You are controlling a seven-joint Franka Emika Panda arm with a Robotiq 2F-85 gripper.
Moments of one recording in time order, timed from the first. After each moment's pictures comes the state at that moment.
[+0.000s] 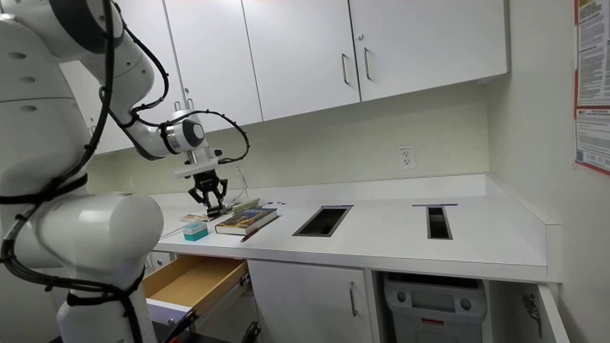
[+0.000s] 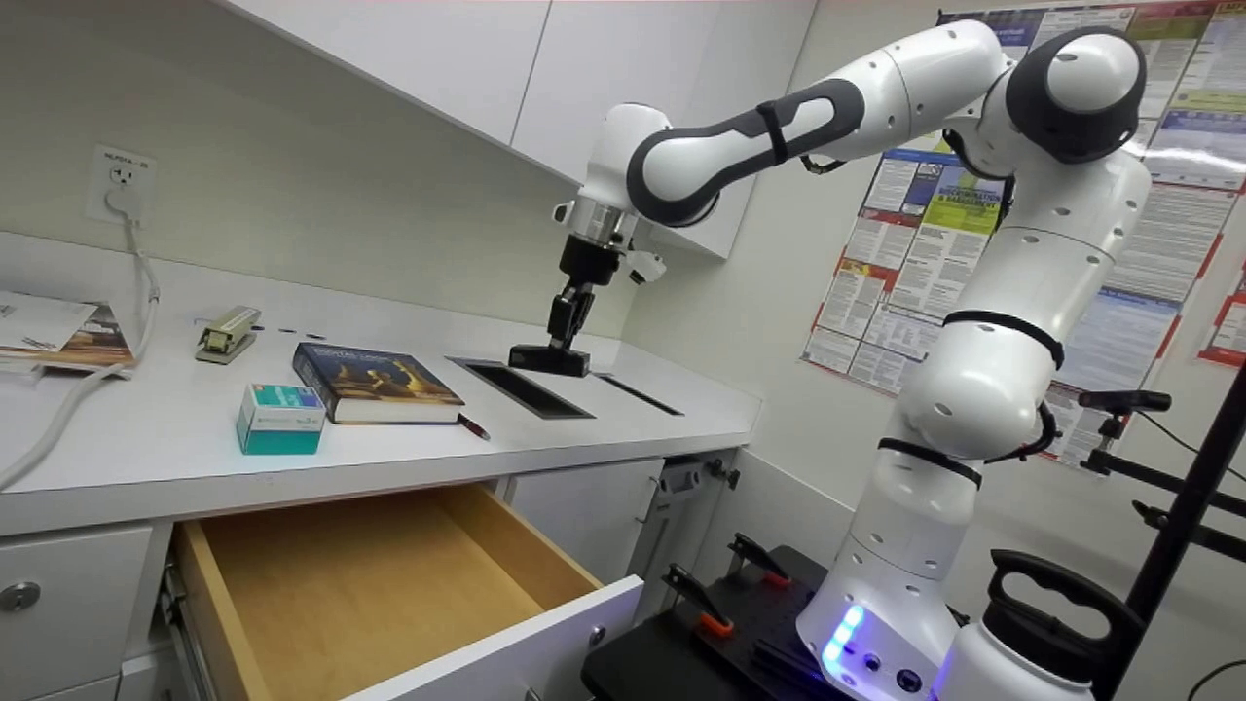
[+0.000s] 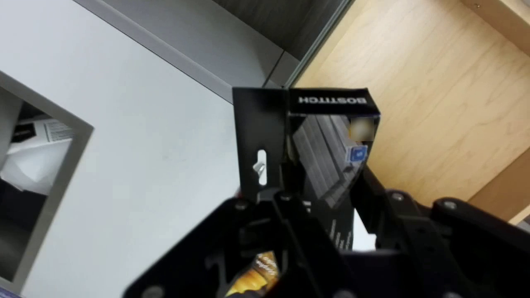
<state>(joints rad) 0.22 -0.14 0.19 -2.39 -0.10 2.34 -0.10</state>
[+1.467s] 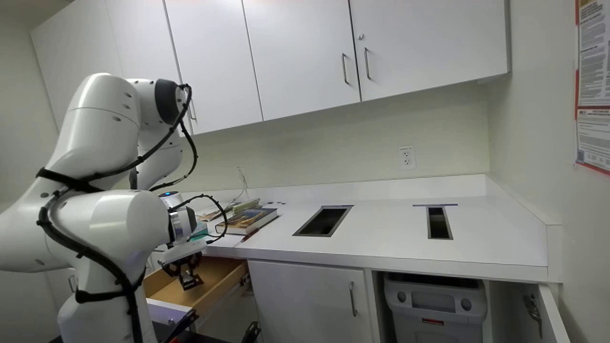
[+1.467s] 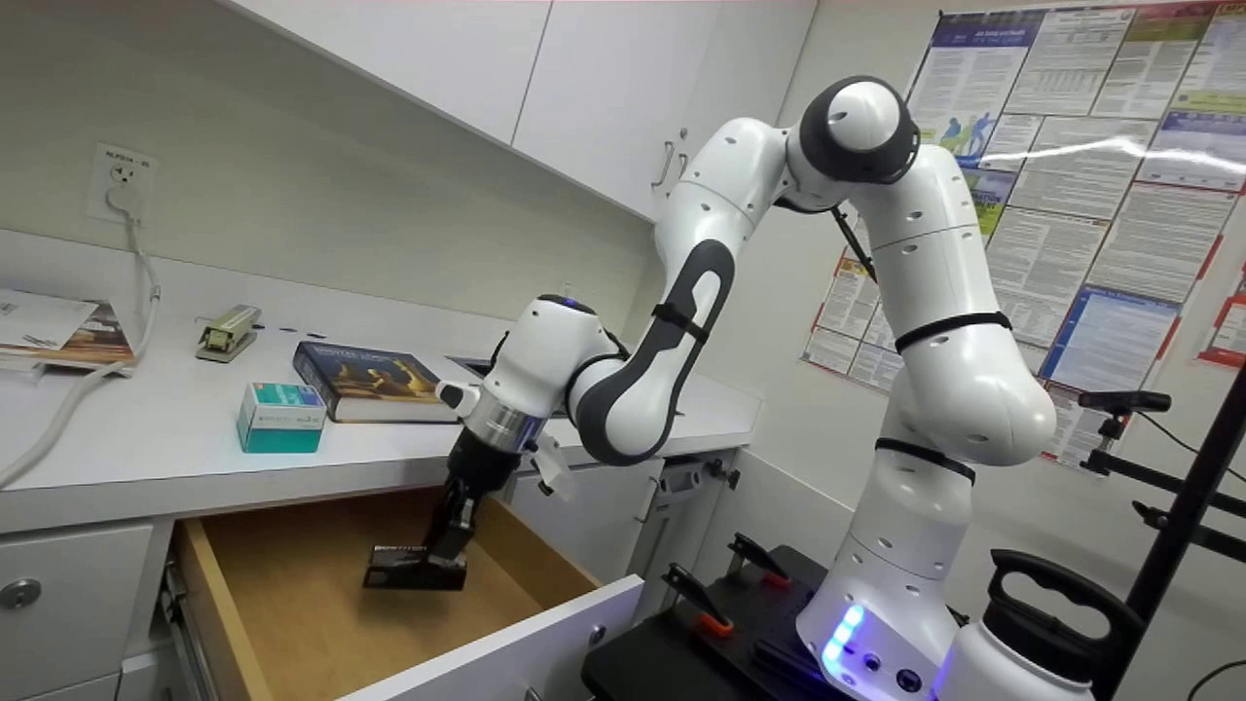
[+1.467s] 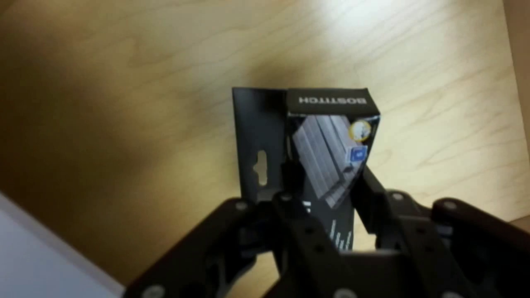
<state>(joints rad) 0.40 0.55 0.18 -2.37 -0.48 3.11 -0.01</state>
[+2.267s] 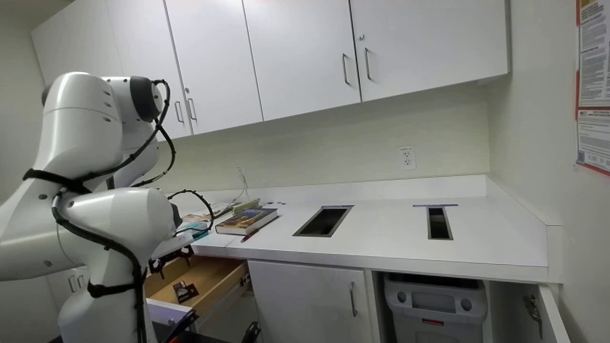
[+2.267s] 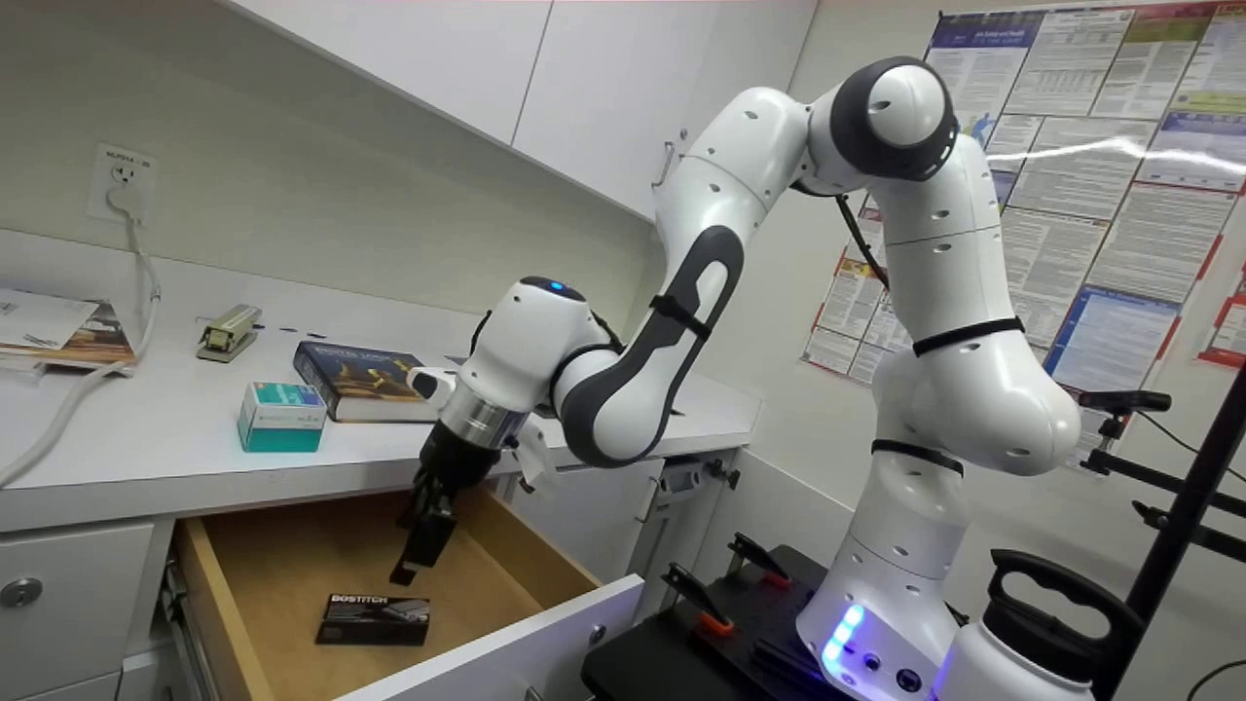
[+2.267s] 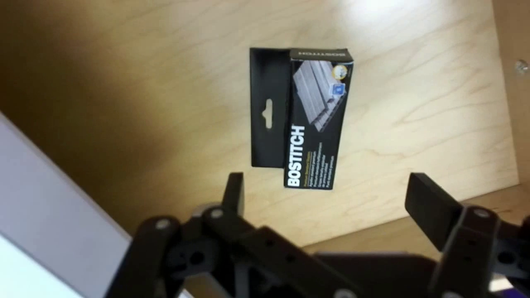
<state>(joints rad) 0.70 0.49 0.01 -2.35 -0.37 3.08 -0.01</state>
